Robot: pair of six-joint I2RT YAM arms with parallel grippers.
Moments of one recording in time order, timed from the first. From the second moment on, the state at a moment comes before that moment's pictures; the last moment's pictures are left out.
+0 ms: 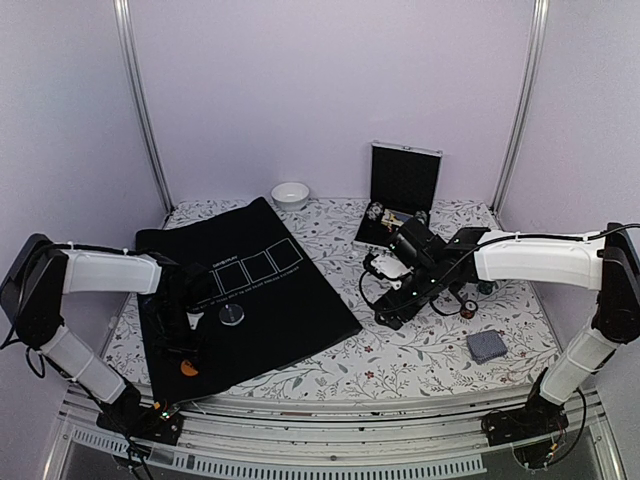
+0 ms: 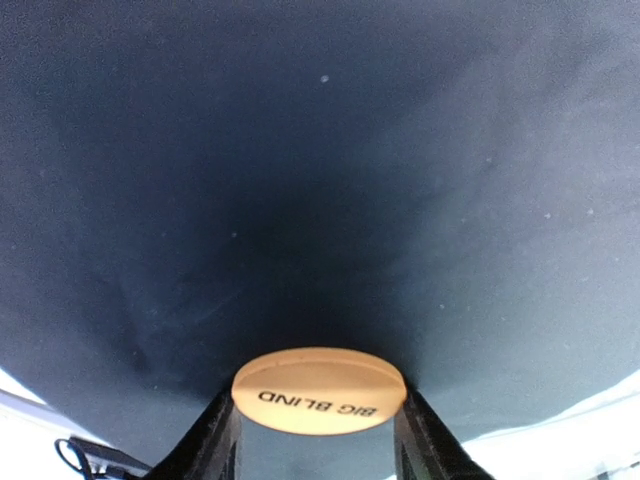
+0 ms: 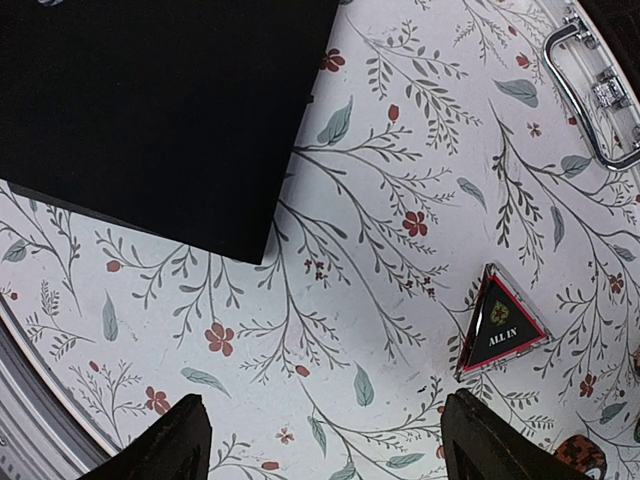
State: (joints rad) left arm -0.49 1.52 0.75 -1.00 0.07 -0.44; right arm 0.85 1.61 1.13 -0.64 0.04 0.05
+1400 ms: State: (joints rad) left arm -0.11 2.53 2.29 -1.07 -0.10 -0.13; right arm 0.77 1.55 1.17 -0.64 0.12 0.10
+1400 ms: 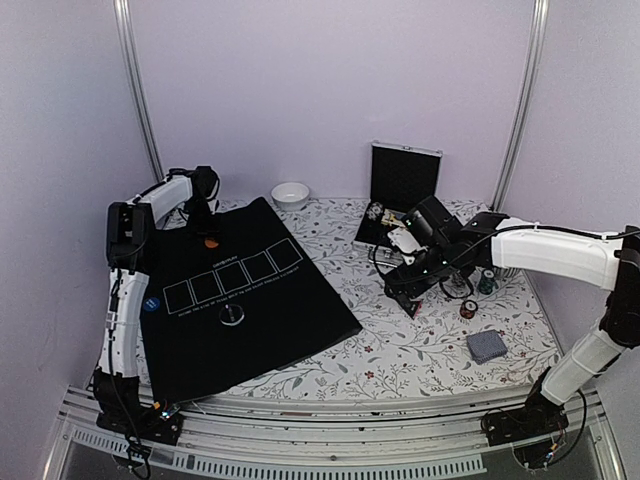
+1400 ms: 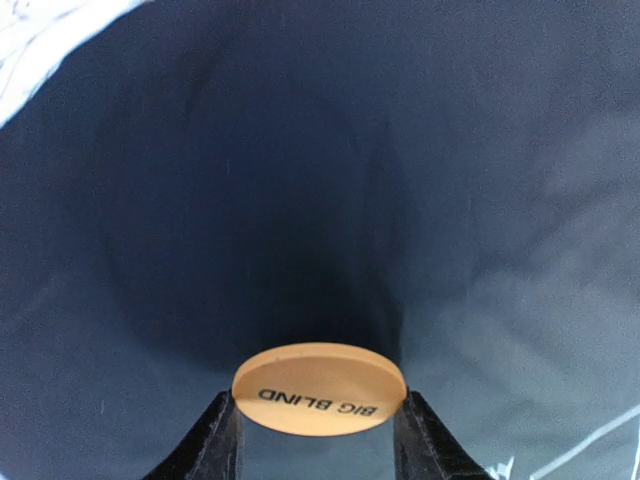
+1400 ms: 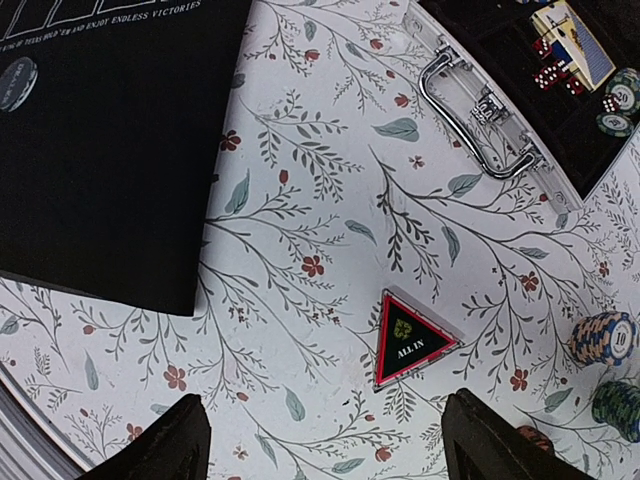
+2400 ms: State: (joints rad) left arm -0.23 2.04 2.07 -0.96 -0.36 -0.05; right arm 0.72 1.55 1.28 -0.65 0.30 0.20
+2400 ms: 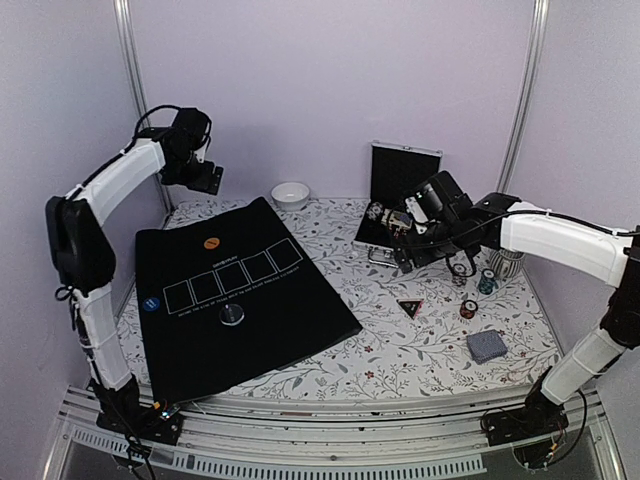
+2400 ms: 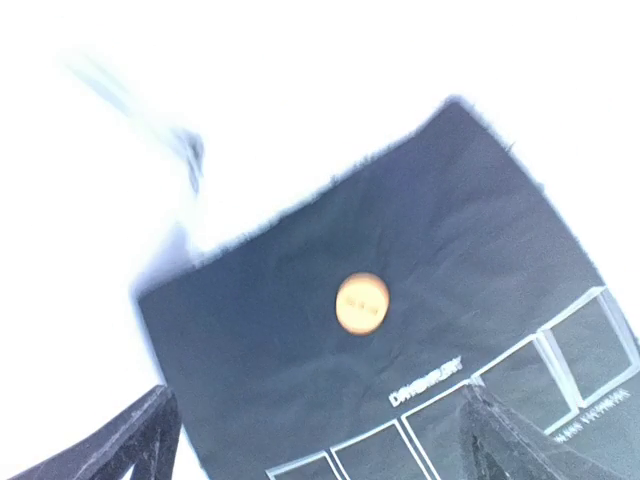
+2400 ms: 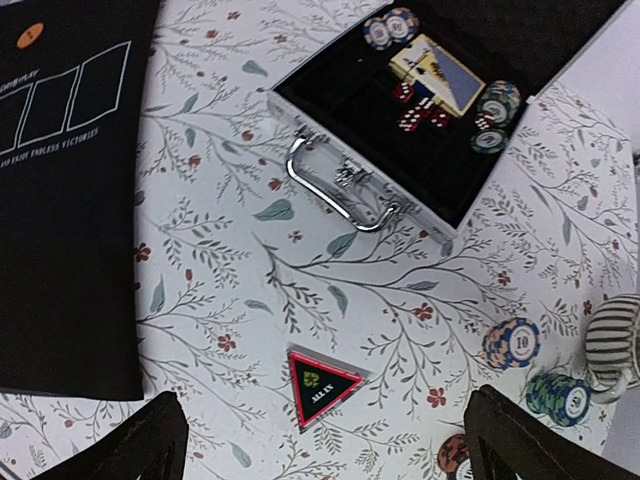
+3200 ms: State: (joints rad) left arm -0.44 1.05 0.85 -0.11 -0.13 -0.08; right arm 0.37 1.35 1.13 -0.76 0.18 0.41
